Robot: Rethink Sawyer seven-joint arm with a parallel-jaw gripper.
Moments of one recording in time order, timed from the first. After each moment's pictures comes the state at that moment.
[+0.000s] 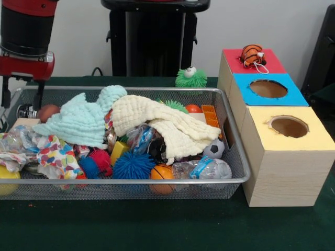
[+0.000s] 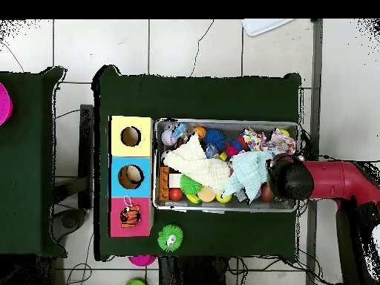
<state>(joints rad) -0.81 -0.69 0.38 1.56 -0.81 0.62 1.48</state>
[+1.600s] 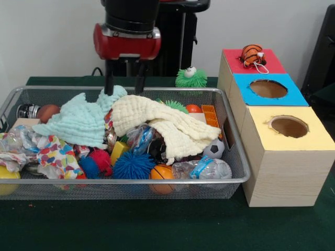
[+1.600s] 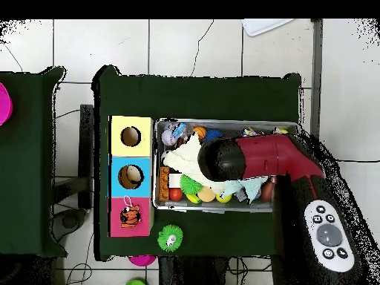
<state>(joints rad) -0.53 -0.79 0.35 1.60 -0.55 0.74 1.48</state>
